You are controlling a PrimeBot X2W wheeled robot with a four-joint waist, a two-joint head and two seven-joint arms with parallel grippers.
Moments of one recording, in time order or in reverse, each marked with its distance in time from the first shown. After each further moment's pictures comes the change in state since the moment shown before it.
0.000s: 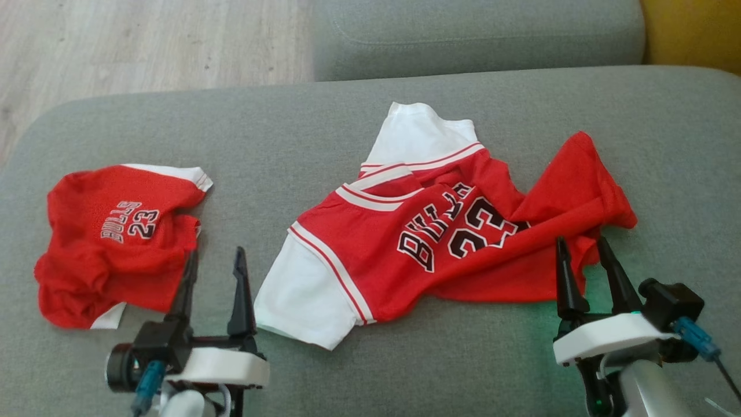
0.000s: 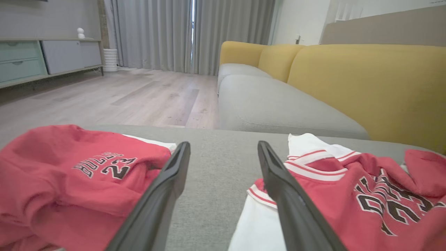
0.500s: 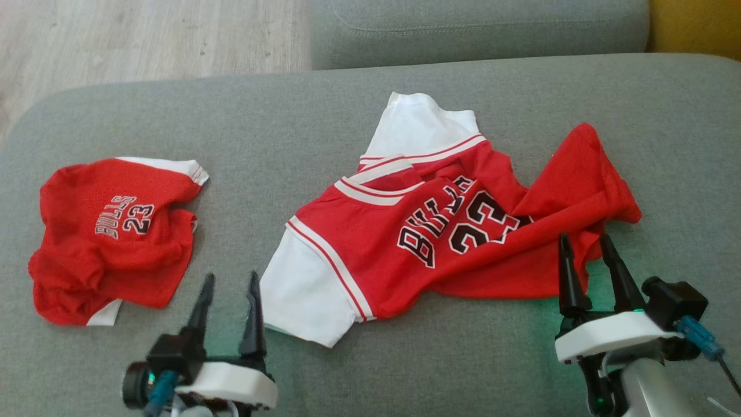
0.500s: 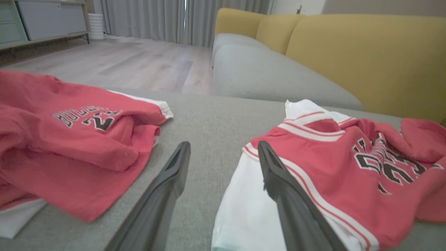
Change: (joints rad) left arm 0.013 -0.028 0.004 0.100 0.003 -0.071 0.003; right arm 0.000 0.000 -0.006 -0.012 0.000 0.000 0.000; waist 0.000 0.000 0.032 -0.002
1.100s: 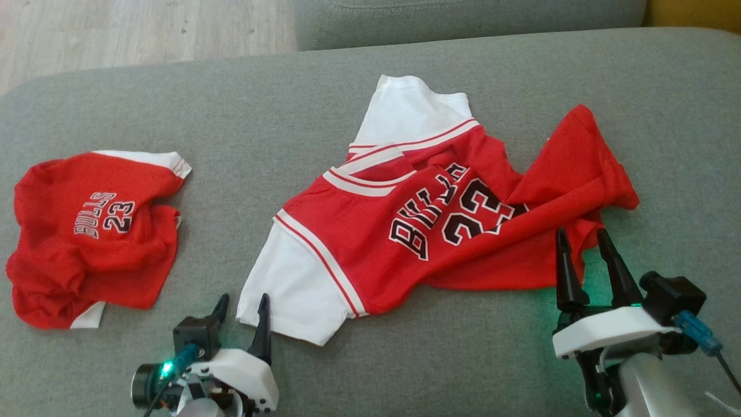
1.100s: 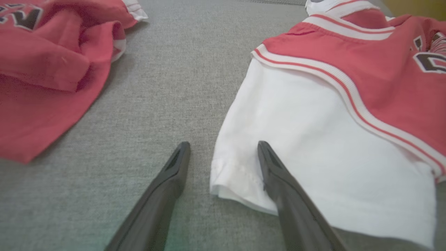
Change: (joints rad) left arm -0.106 -0.002 -0.044 0.240 0.000 0.000 0.149; right arm -0.013 0.000 0.010 -0.002 0.002 0.000 0.000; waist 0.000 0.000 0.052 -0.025
